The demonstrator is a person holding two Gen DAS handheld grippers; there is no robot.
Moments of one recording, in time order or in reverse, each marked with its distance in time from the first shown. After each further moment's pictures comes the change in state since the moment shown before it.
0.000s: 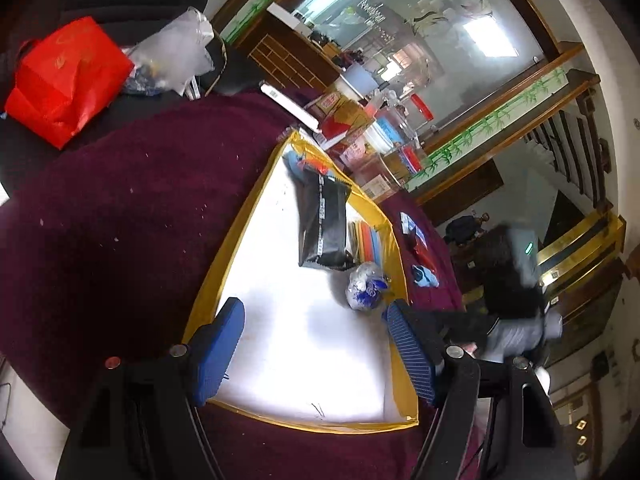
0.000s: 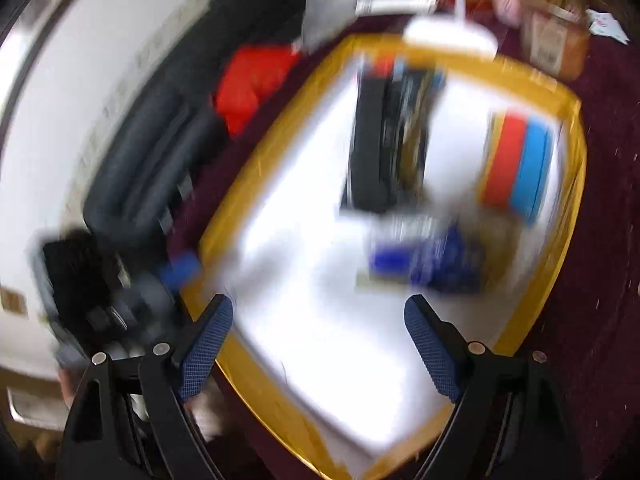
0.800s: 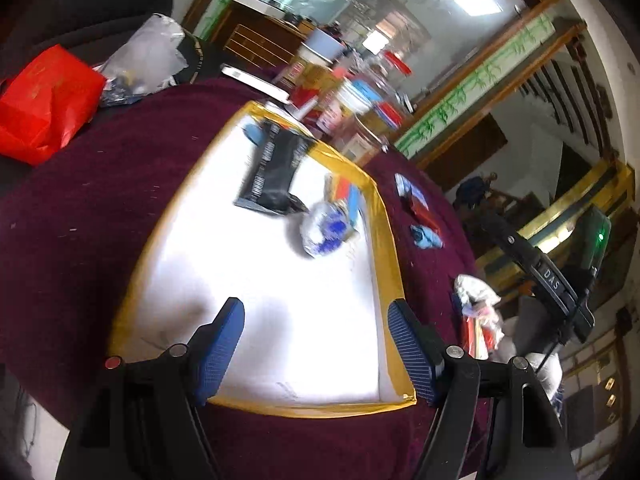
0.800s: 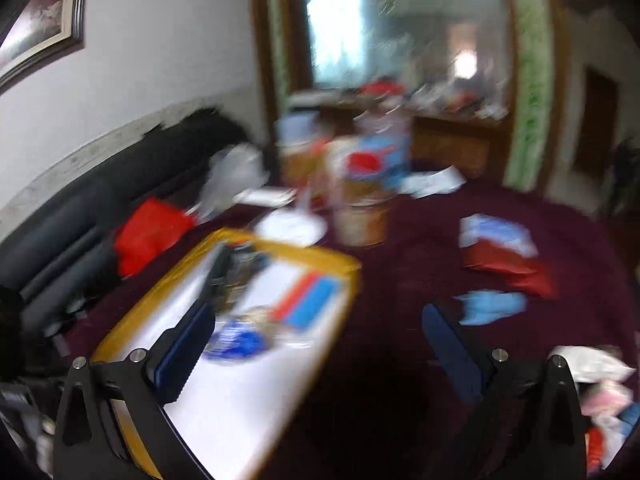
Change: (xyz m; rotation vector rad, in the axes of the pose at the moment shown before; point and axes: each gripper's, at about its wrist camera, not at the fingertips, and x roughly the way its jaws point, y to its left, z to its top) left arm 0.028 -0.053 -0.028 0.151 0.089 0.064; right arm -0.122 -0.023 -0.065 -0.044 -0.718 -0.504
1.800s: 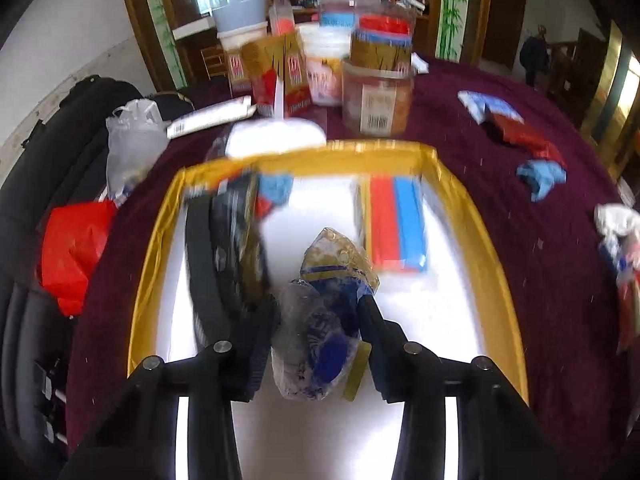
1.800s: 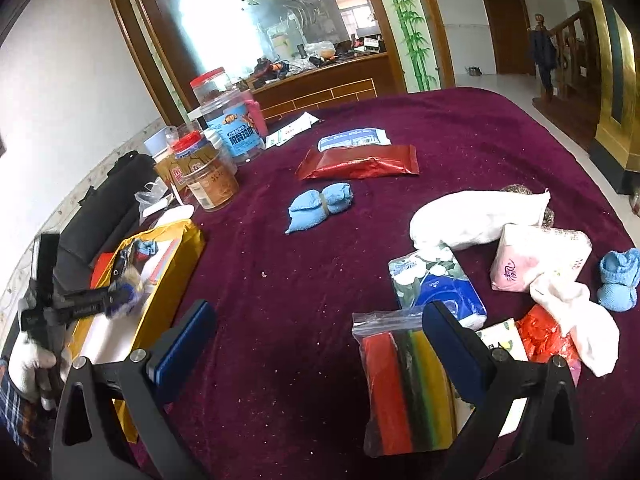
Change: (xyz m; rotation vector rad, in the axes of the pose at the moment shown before) left arm 0.148 -0.080 0.079 0.476 0.136 0.506; right arm -0.048 -0.177 -0.104 0.394 0.054 -0.095
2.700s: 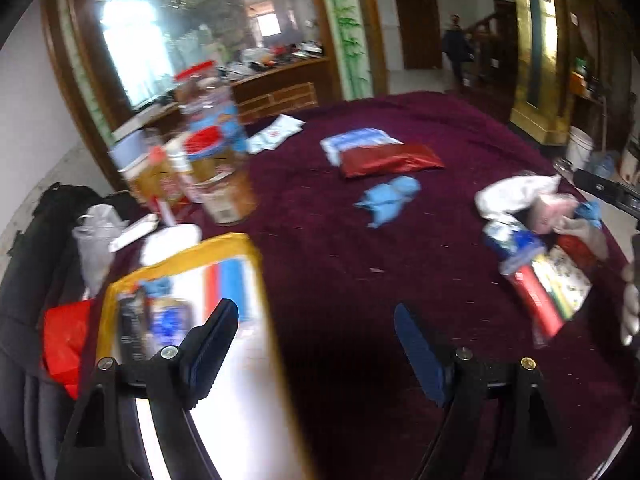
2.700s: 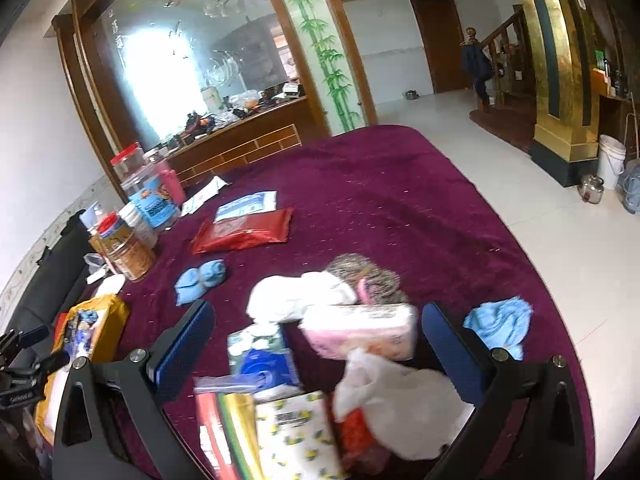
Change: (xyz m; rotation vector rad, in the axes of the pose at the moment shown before) left arm -0.078 -0.162 -0.008 0.278 -0.181 -0.076; right arm -0.045 -0.113 0.031 0.121 -0.150 -0.177
